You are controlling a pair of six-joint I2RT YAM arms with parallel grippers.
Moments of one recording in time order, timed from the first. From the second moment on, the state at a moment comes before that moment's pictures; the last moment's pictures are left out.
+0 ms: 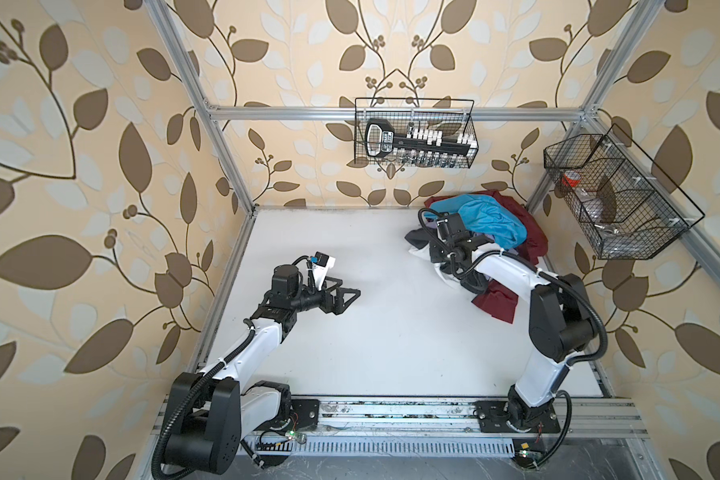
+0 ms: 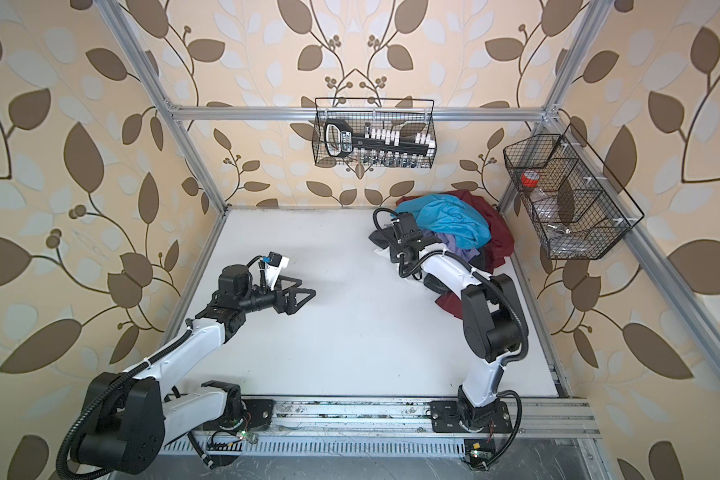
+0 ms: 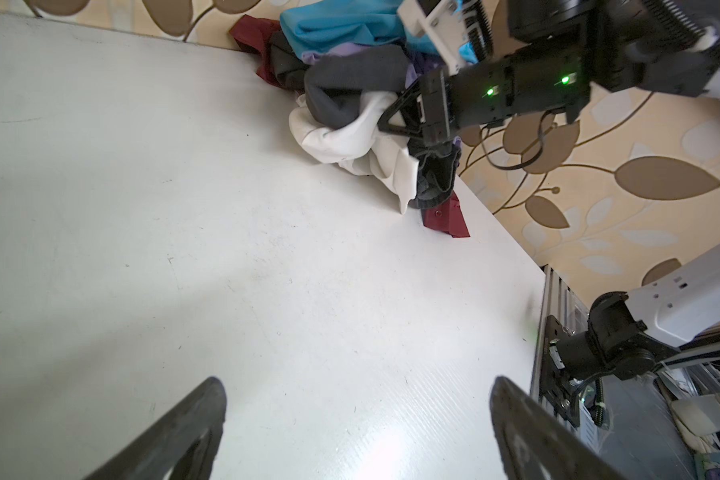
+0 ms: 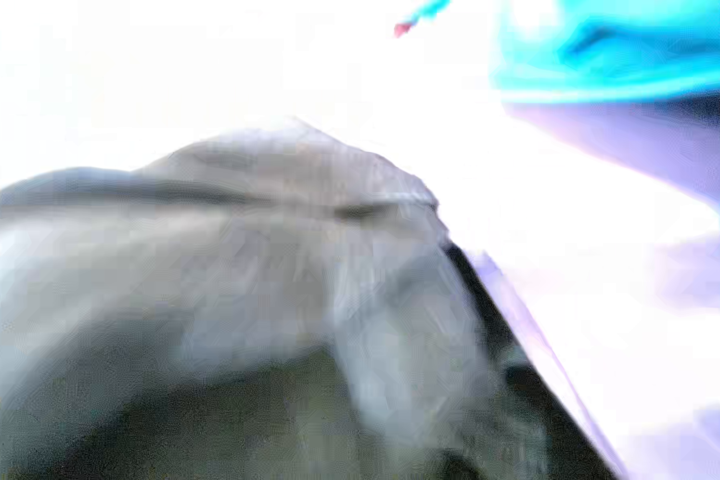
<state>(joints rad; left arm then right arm) -0.11 1.13 0.51 0.12 0.86 -0.16 0.37 1.76 1.36 -0.47 0.25 0.21</state>
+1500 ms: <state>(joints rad) -0.11 1.11 0.51 0.13 0.86 -0.16 0.41 1.68 2.19 -0.62 0.31 -0.05</state>
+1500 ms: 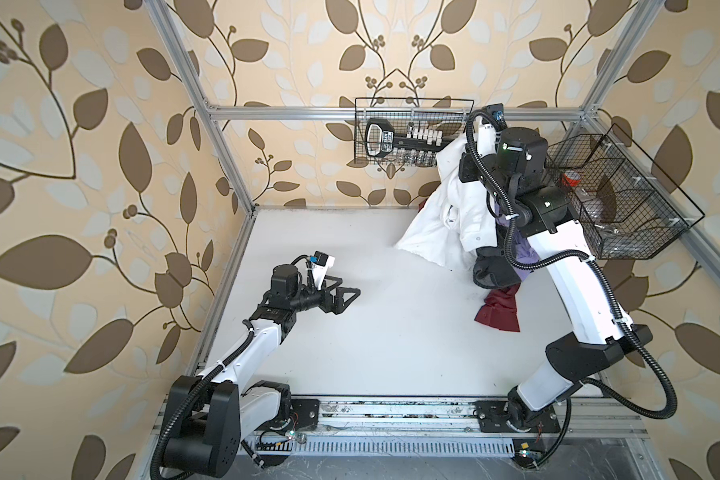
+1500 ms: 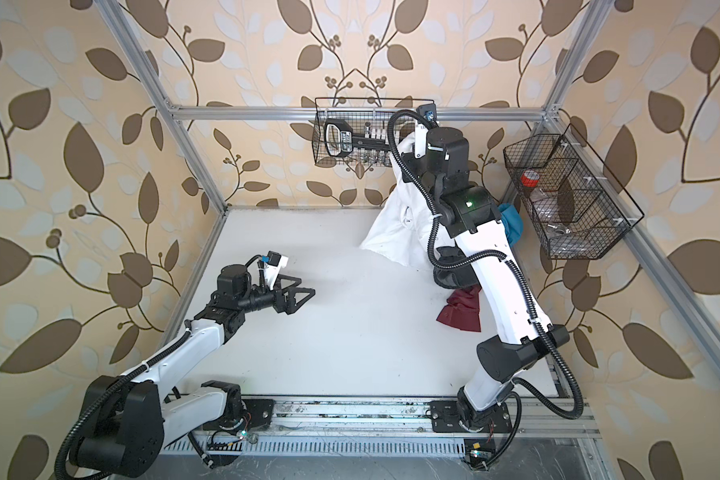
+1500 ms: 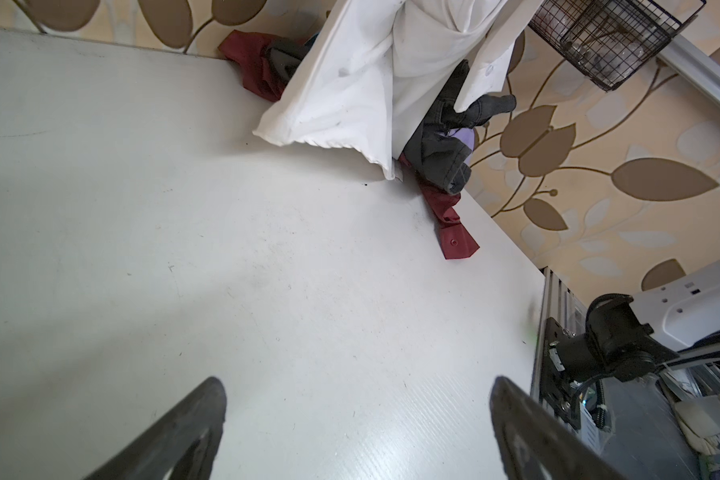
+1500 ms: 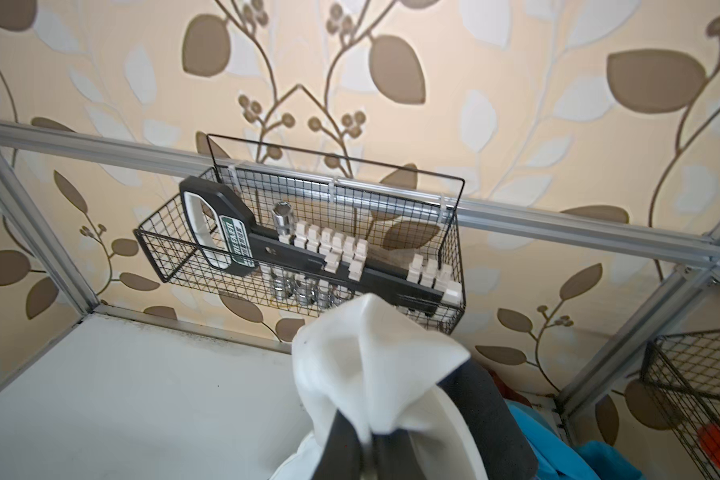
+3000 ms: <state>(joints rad) -0.11 1.01 0.48 0.14 0.83 -0.17 0.65 1.59 1.40 -0.40 -0.08 0.12</state>
